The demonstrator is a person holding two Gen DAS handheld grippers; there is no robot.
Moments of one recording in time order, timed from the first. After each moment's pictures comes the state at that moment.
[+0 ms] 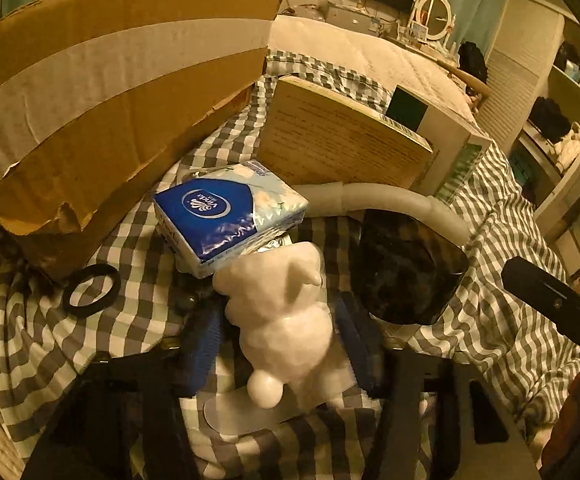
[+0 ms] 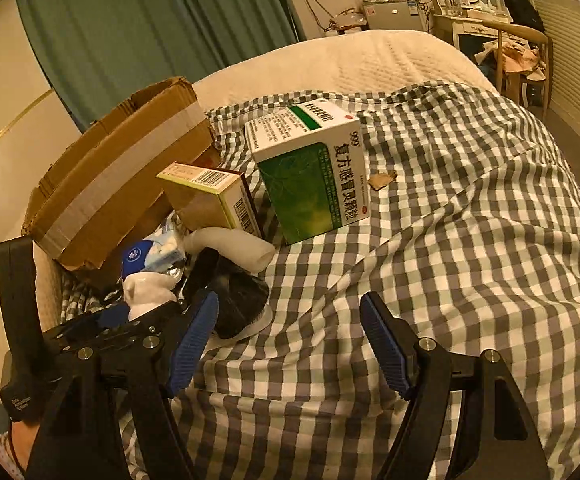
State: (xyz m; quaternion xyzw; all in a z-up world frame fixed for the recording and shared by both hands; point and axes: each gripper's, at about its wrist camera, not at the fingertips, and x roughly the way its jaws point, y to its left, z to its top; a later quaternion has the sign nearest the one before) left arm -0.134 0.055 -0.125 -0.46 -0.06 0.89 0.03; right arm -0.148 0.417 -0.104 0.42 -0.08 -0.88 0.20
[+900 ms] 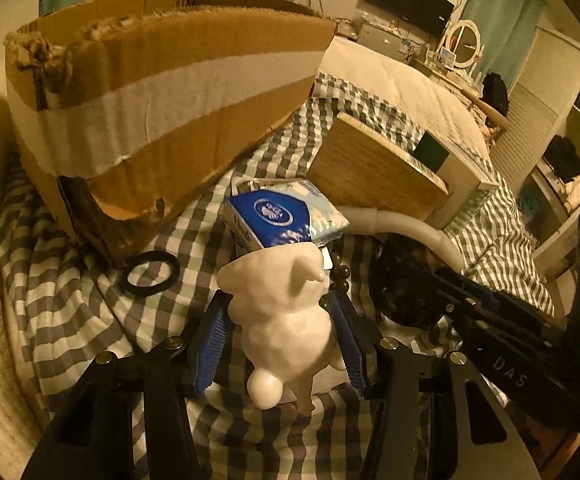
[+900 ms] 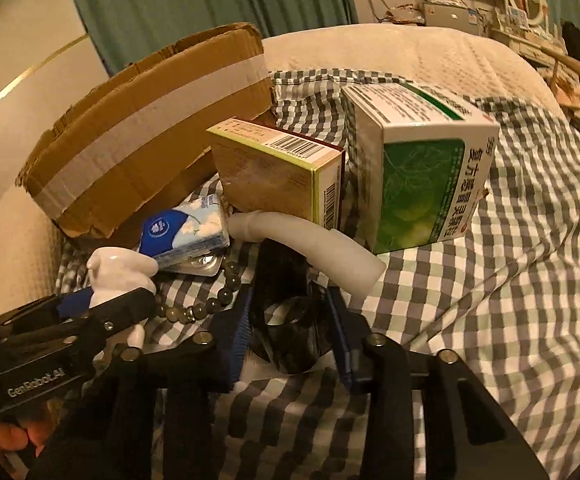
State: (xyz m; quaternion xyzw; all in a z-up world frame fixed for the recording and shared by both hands) left arm -0.120 0.021 -0.099 -0.45 -0.11 0.88 -0.01; right arm -0.167 0.351 -0.118 0.43 0.00 -0.86 0.26
